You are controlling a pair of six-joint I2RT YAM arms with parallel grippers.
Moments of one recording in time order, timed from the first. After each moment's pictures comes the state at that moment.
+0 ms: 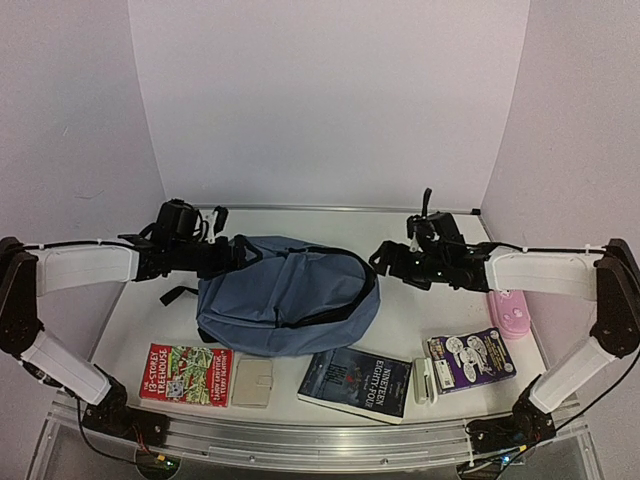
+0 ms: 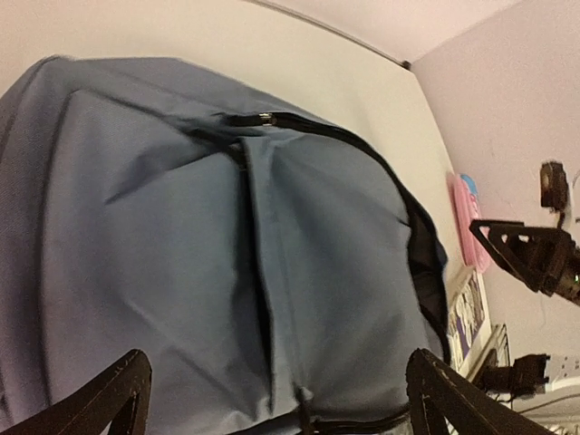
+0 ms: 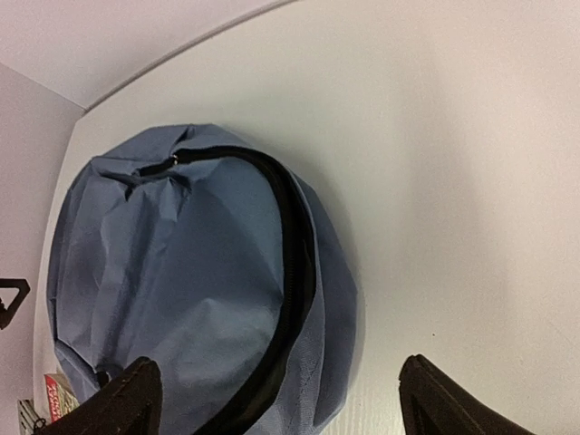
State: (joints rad) left arm -0.50 1.42 0.87 -0.04 0.35 -0.57; right arm 0.66 1.54 0.95 -0.09 0.08 0.72
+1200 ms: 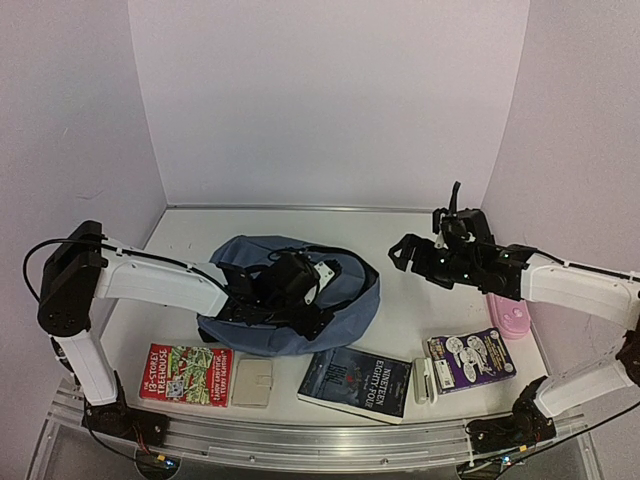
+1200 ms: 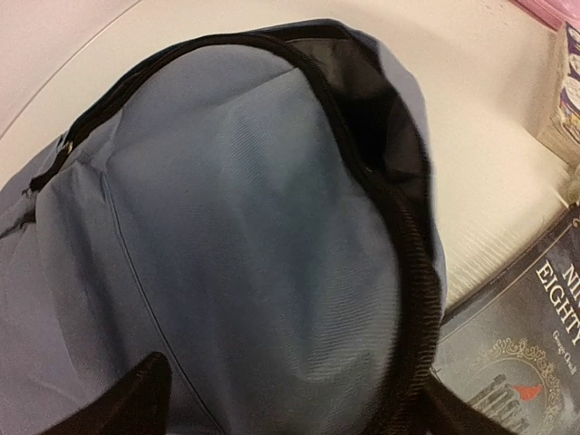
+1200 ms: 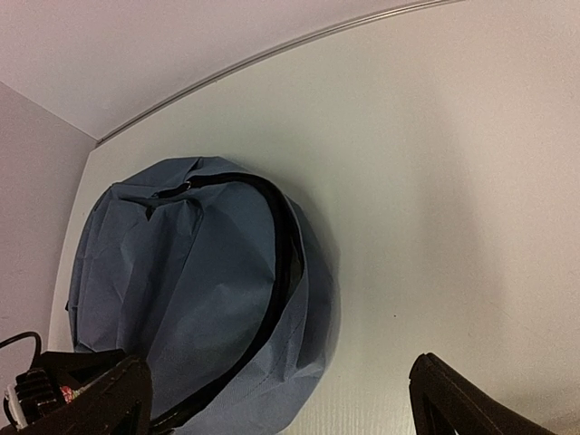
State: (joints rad) left arm -1.10 1.79 1.15 -0.16 -0.30 -0.10; right arm 0.66 1.30 0.88 -0.19 0.15 0.73
